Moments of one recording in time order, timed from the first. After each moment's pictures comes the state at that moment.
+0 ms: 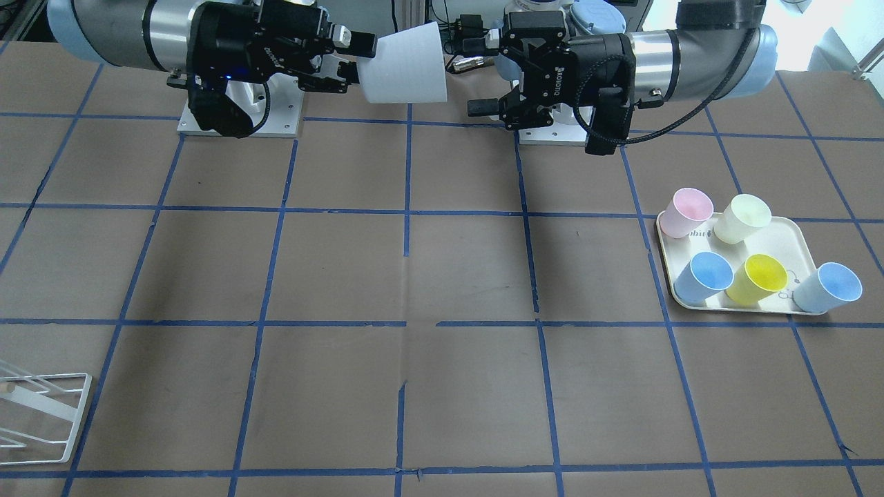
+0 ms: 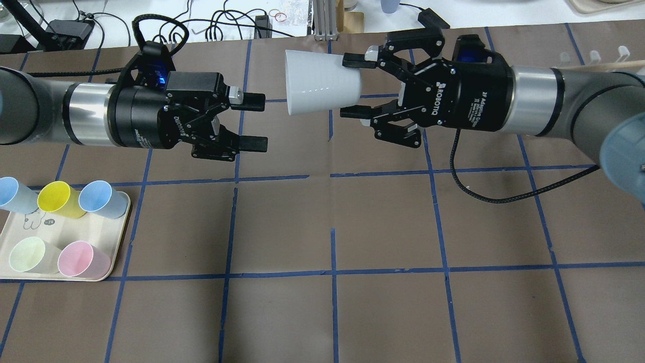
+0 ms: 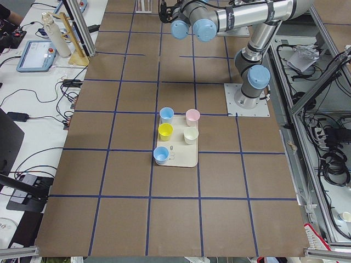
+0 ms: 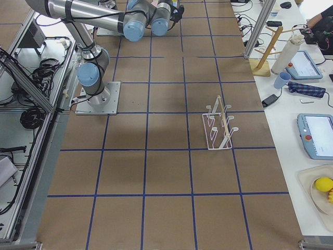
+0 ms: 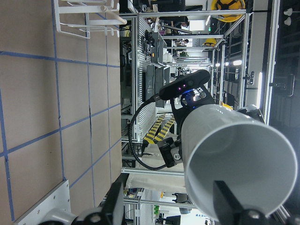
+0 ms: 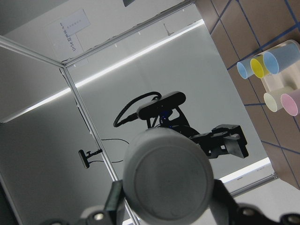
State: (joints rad) left arm -1.35 -1.50 -1.76 -2.46 0.30 0.97; right arm 1.40 -1.76 1.94 -1.15 -0.01 -0.17
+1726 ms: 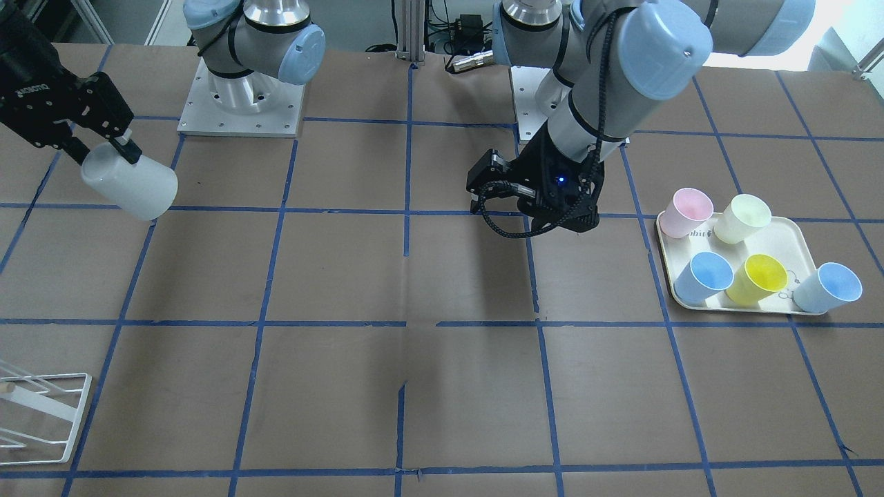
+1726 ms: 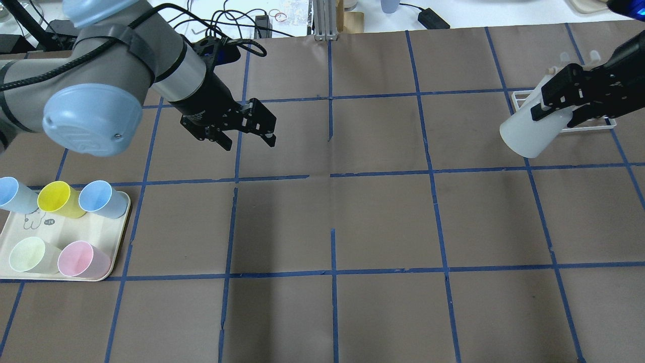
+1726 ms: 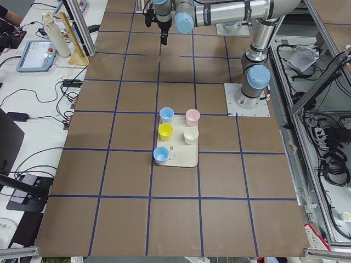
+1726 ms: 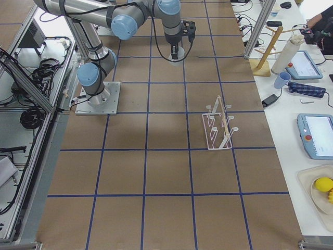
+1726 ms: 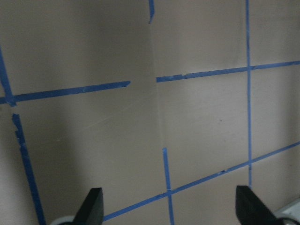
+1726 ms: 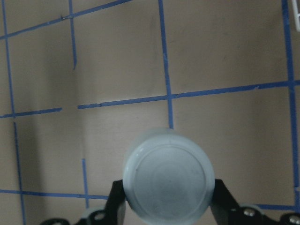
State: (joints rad) left arm -1.66 -1.65 -1.68 -1.38 1.36 0.08; right arm 1.15 -1.73 1.73 -1.62 -1.31 -0.40
